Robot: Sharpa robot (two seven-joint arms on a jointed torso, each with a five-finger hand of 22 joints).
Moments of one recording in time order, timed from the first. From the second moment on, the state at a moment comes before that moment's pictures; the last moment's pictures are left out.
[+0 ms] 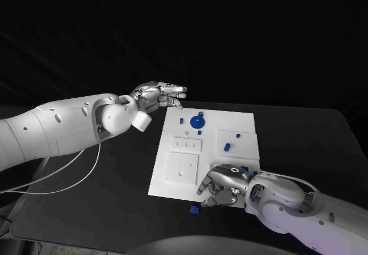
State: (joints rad) left arm 1.33 -0.80 -0.14 1.31 0.05 0.13 0.25; left_hand 1.31 0.17 -0.03 -0.28 0.05 1.09 0.12 0.06 0.10 1.25 0.07 0.06 0.06 1.19 0.02 0.55 0.19 0.05 0.93 0.01 0.59 0.38; right arm 0.76 -0.80 0.13 1.74 -1.75 -0.12 -0.03; right_hand 1.29 -0.04 -0.04 -0.21 0.34 1.20 0.06 0.06 0.07 1.22 -0.02 1.00 1.06 1.42 -0.09 0.98 1.03 0.08 1.47 -0.10 0.49 1.31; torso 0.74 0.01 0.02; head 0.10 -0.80
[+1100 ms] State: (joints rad) left arm 1.32 -0.80 -0.14 1.31 0.05 0.12 0.25; left_hand 1.30 0.16 -0.05 -0.26 0.05 1.09 0.12 0.06 0.09 1.25 0.07 0.06 0.06 1.19 0.02 0.55 0.18 0.05 0.95 0.00 0.56 0.35; right arm 0.68 -0.77 0.12 1.79 -1.87 -0.21 -0.22; right_hand 1.33 -0.13 -0.04 0.00 0.30 1.24 0.05 0.06 0.07 1.27 -0.03 1.04 1.12 1.44 -0.09 1.01 1.08 0.08 1.46 -0.11 0.57 1.31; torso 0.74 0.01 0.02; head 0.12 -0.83
